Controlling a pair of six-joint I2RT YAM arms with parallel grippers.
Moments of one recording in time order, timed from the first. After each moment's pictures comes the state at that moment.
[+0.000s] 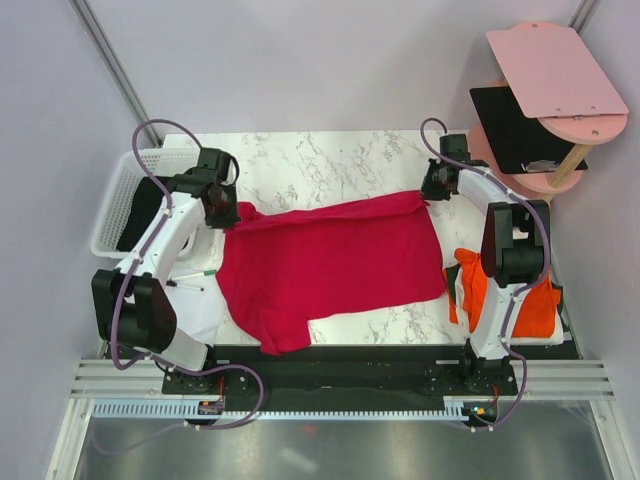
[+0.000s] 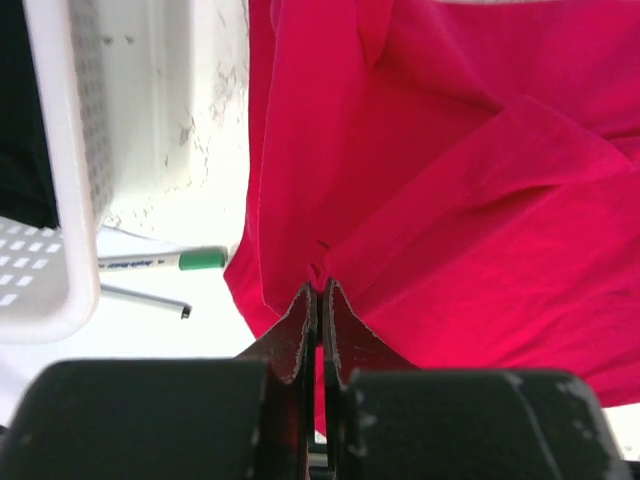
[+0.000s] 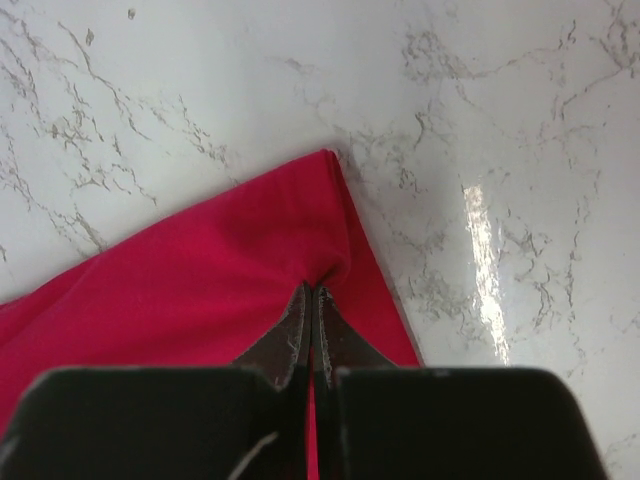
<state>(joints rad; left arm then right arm) -0.18 1.53 1.34 -0.89 -0.12 -0.26 0.06 2.03 1.52 -0.43 -0.05 0.40</state>
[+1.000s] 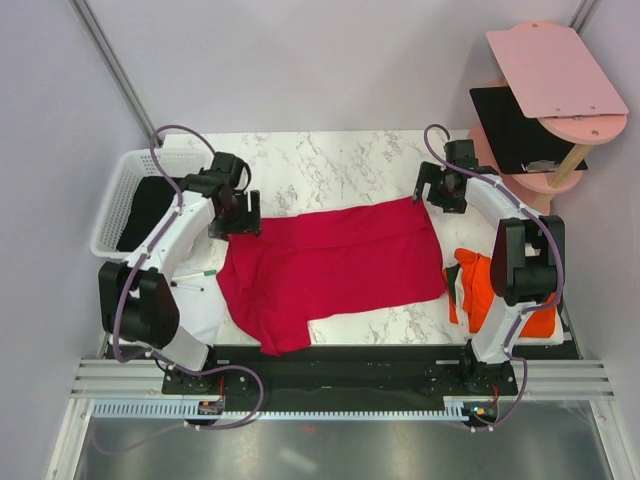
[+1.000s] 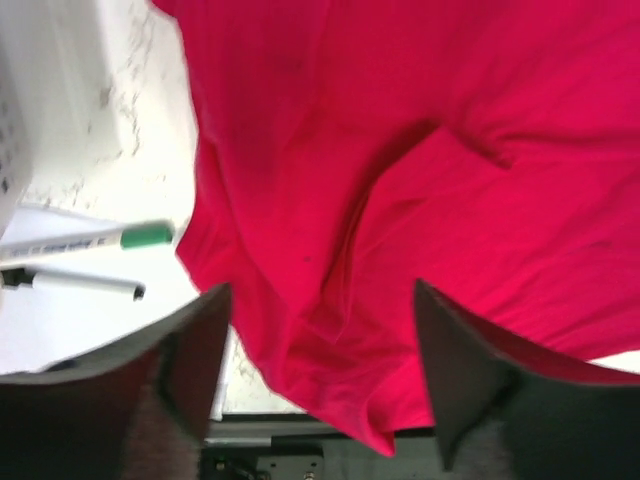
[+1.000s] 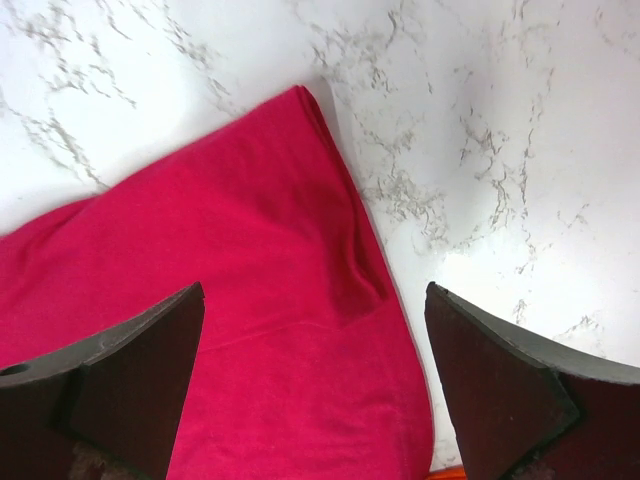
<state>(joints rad) -0.24 1.55 1.32 -0.96 -0.07 -0.30 0.06 1.86 1.38 -0.50 -0.05 0.33</state>
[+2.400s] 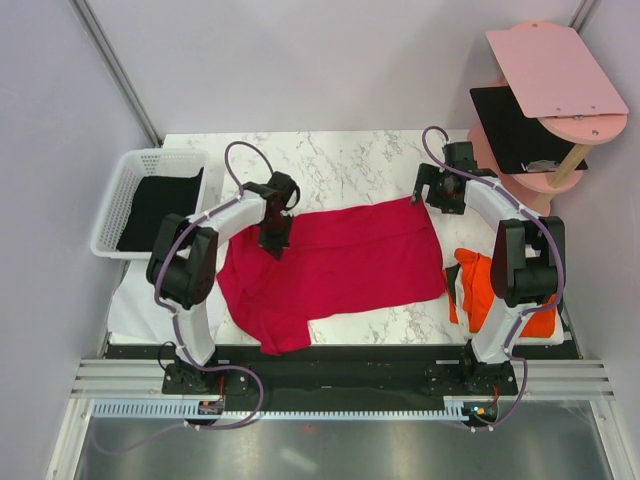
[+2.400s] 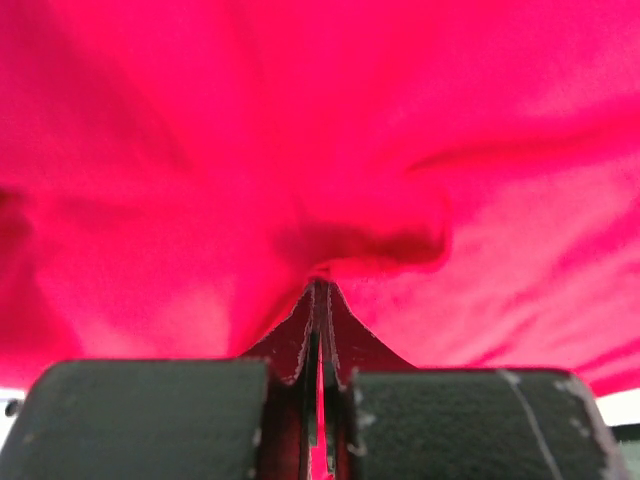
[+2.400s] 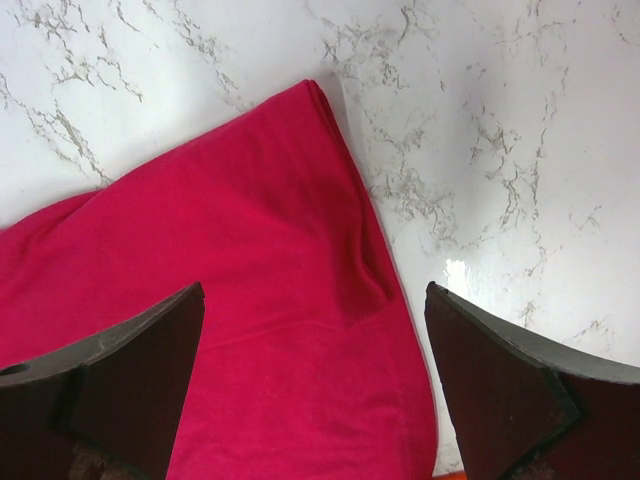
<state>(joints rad) -0.43 1.92 1.36 -0.83 -0.02 -0.27 0.06 1.84 1.35 -0.47 -0.05 0.33</state>
